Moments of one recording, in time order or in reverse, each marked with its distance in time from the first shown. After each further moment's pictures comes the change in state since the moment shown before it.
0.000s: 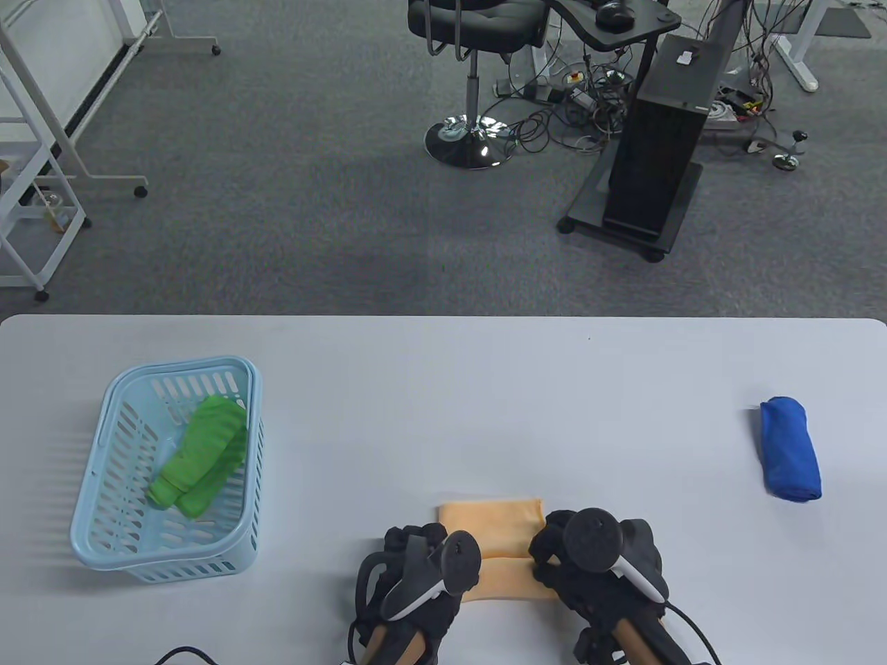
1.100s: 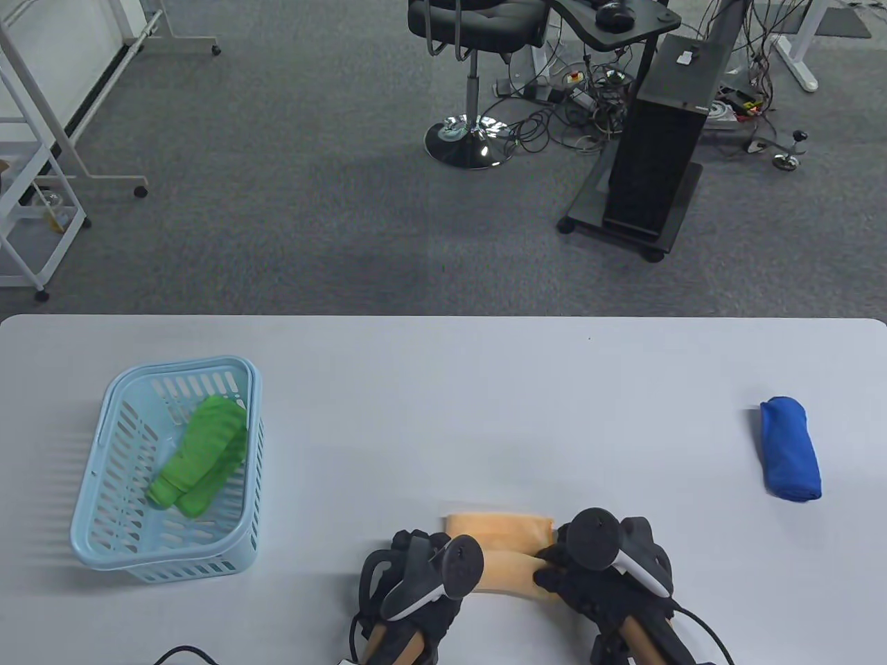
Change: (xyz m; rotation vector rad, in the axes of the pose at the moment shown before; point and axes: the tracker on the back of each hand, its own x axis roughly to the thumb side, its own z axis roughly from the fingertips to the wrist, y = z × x) left_hand 0.000 -0.003 -0.003 0.008 -0.063 0.018; right_hand -0.018 0.006 0.000 0.145 0.075 0.026
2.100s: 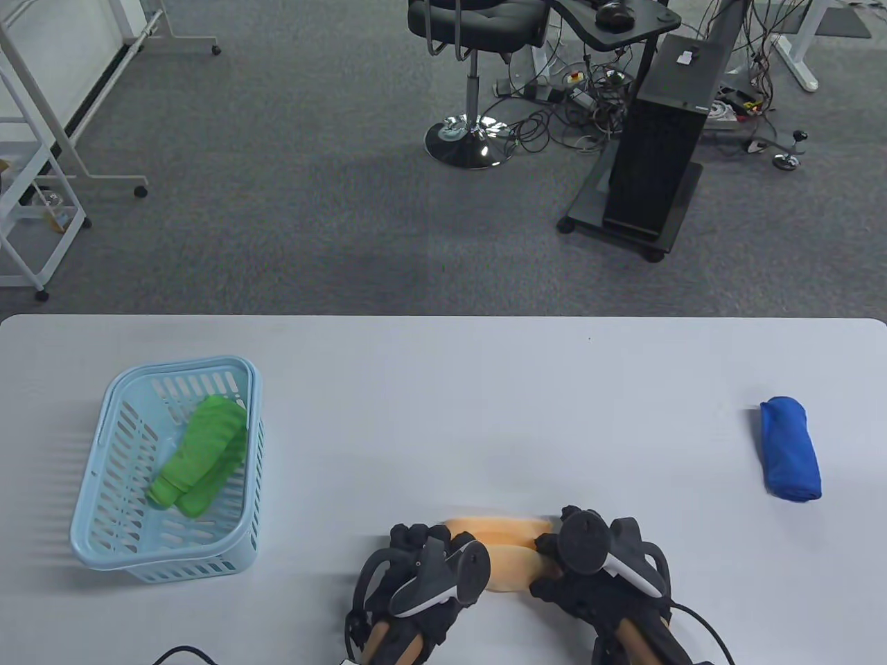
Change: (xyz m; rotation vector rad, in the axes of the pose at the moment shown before) left_hand 0.005 -0.009 0.001 -0.139 0.001 -0.209; right_hand 0.011 0.002 0.000 -0.021 -0.015 0.091
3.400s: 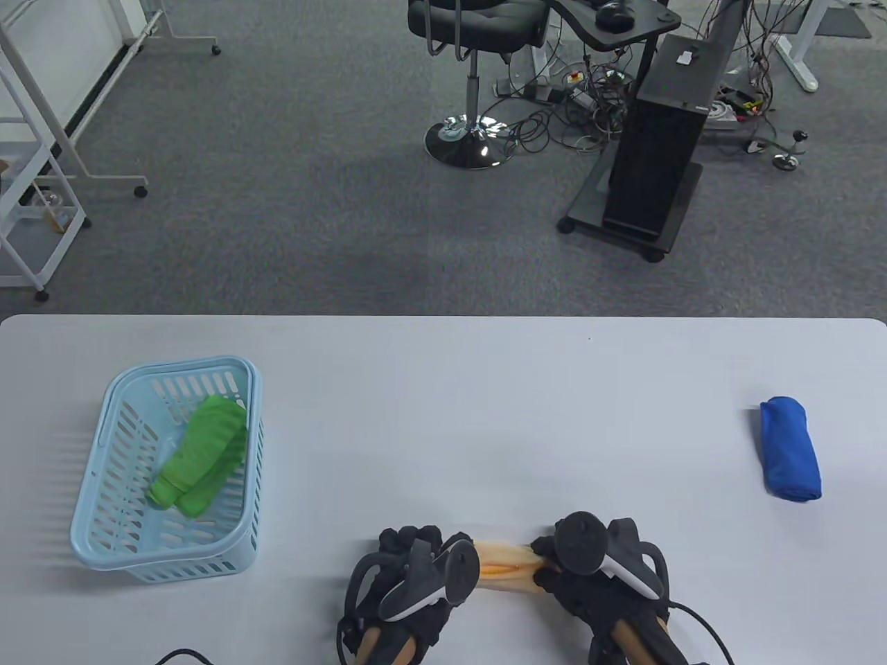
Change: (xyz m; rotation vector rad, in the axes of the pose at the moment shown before) left_hand -0.011 0.000 0.004 0.044 0.038 0.088; right_hand 0.006 -0.003 0.003 -0.016 0.006 0.019
